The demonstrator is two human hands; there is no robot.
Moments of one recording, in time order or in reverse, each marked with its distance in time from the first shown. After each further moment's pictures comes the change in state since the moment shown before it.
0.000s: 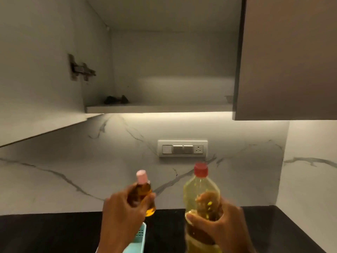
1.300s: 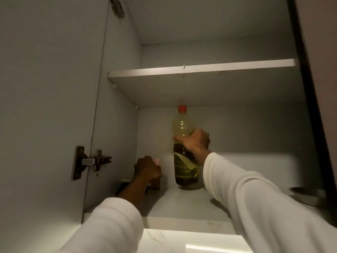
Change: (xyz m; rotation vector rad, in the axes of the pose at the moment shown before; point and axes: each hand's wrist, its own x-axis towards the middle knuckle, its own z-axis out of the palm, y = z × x) left_hand 0.416 0.115 -0.007 0.458 0.063 -0.078; right_hand 0.452 -0.244 0.036 0.094 0.345 -0.213
